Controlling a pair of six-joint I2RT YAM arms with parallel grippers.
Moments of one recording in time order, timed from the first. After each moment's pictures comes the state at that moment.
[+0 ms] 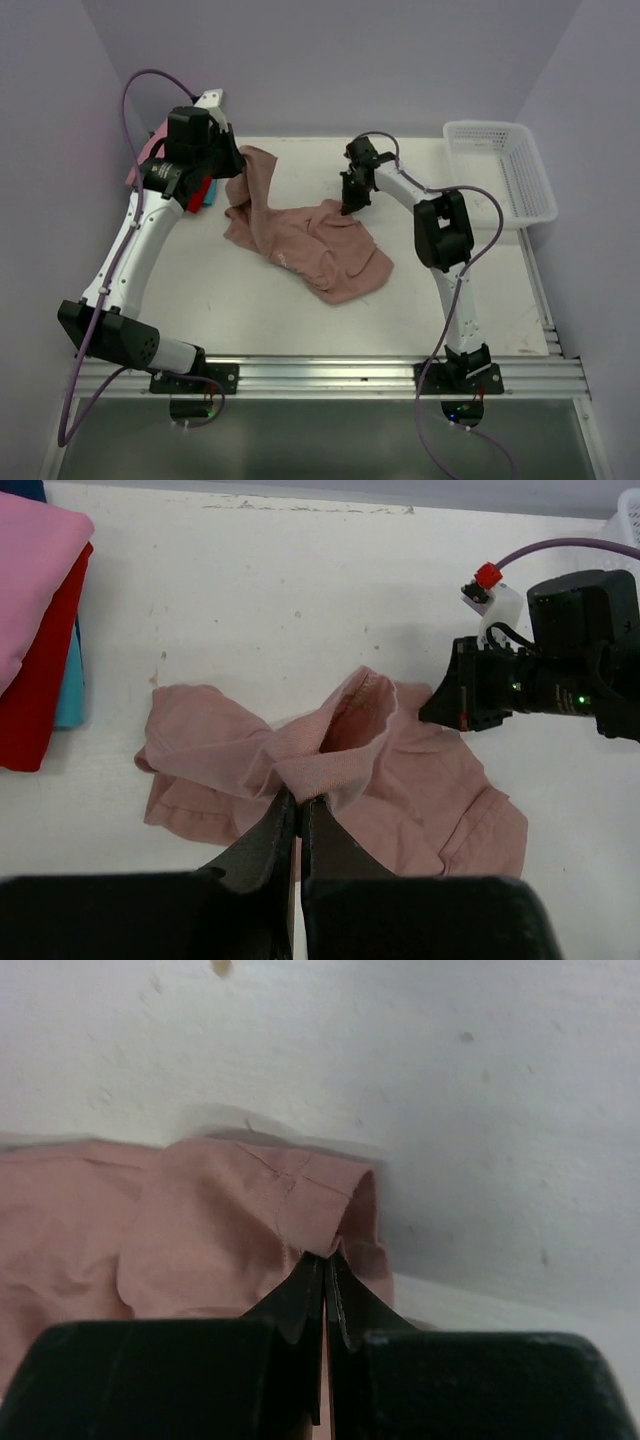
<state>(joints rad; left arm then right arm) -0.25 1.43 1.59 -0.70 0.05 -0.30 0.41 2.40 2.02 -0.74 -0.17 0.40</state>
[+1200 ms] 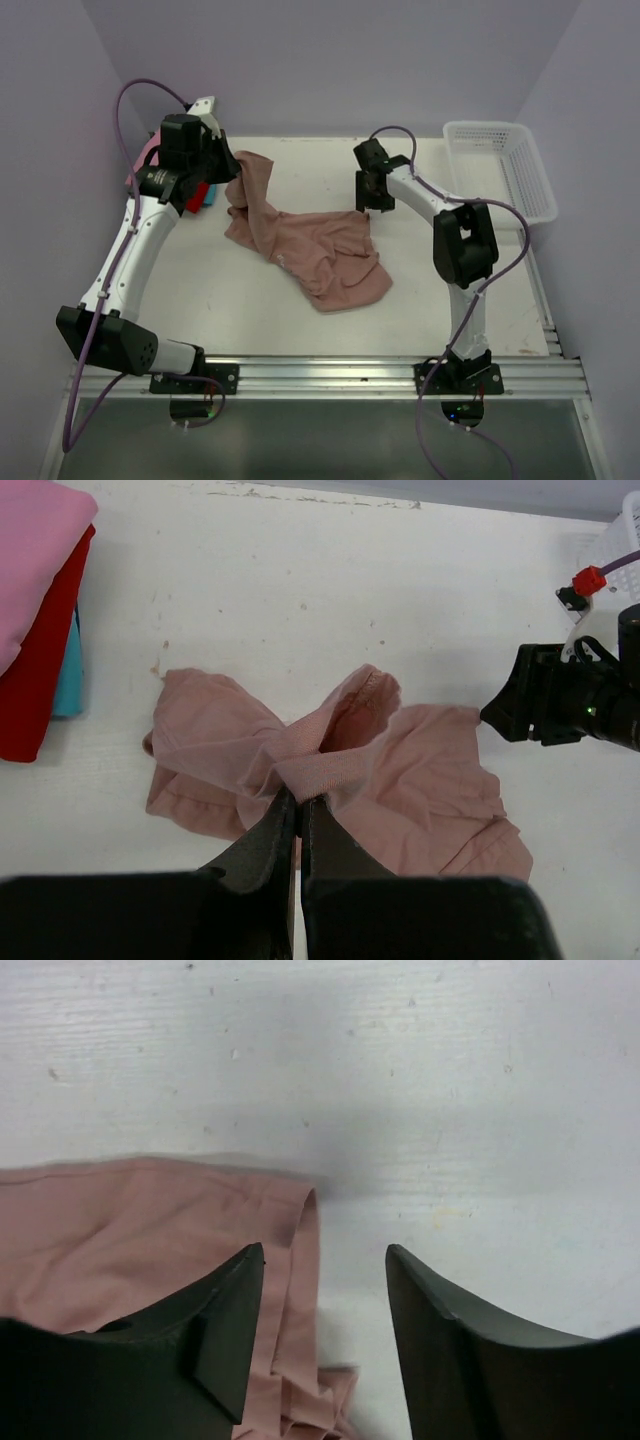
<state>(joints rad) -0.20 1.39 1.50 -0.65 0.10 -0.31 0.44 2.08 1.71 -0.75 0.25 0.40</state>
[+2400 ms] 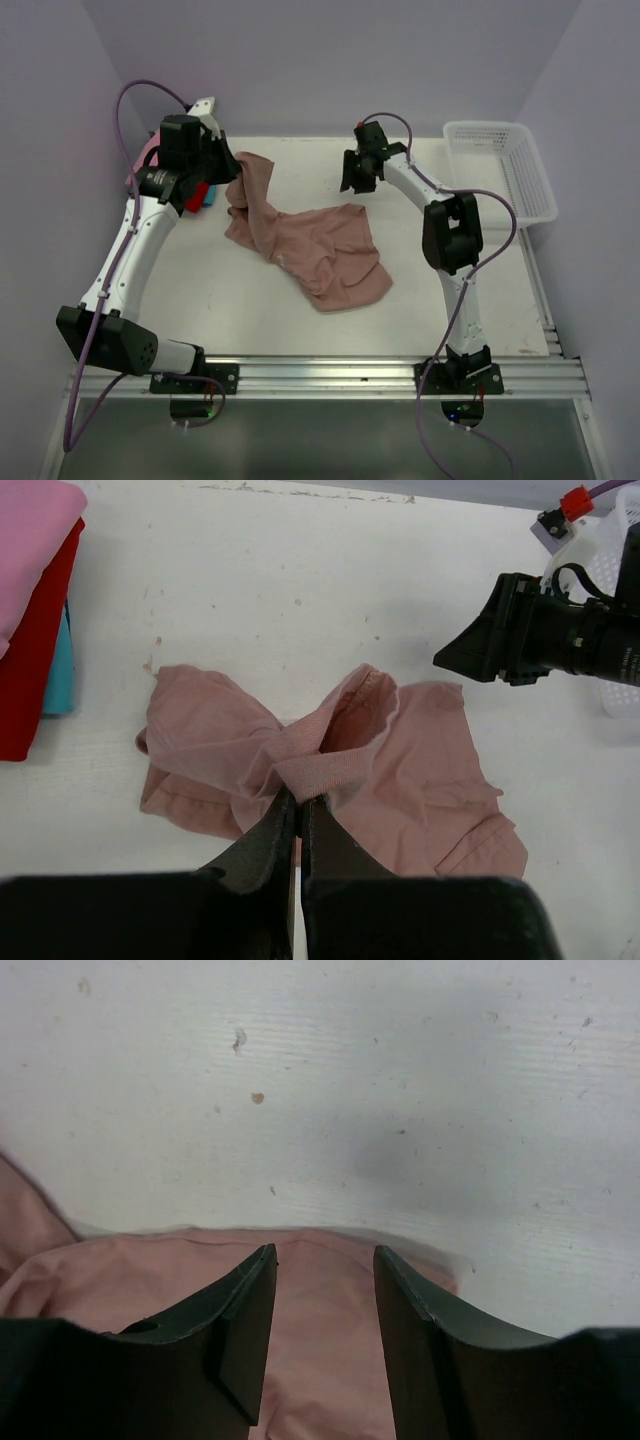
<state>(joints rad) -0.19 1.39 1.49 -0.65 0.12 -0.31 0.39 2.26 1.98 -0.65 -0.06 0.44</state>
